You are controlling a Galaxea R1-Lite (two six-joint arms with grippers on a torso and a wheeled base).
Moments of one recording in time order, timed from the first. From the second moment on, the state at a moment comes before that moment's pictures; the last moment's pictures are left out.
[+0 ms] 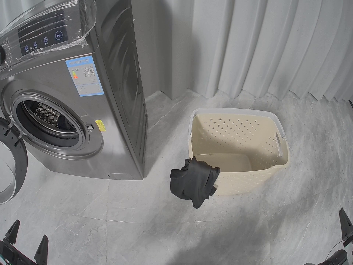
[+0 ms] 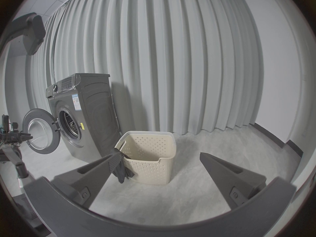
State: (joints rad) left arm 0.00 0.02 -0.02 0.00 -0.02 0.00; right arm 0.02 0.10 -0.18 0.00 0.04 0.02
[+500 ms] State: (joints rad) left arm 0.00 0.02 -0.02 0.00 -0.02 0.00; right arm 0.19 0.75 -0.21 -0.21 0.19 0.10
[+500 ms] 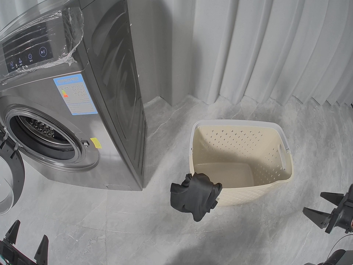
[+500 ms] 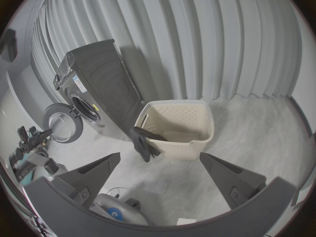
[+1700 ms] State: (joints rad) left arm 0.00 0.02 -0.02 0.00 -0.02 -0.01; right arm 0.75 1.94 -0.45 -0.89 -0.12 0.49
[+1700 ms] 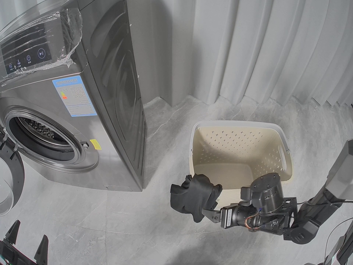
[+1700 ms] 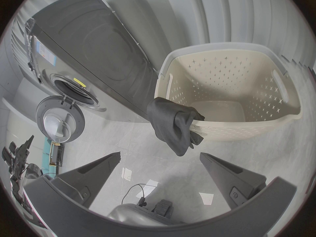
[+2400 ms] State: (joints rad) left arm 0.00 0.02 -0.02 0.00 -0.02 -0.01; right arm 0.72 2.21 -0.73 -0.90 -0.17 0.55
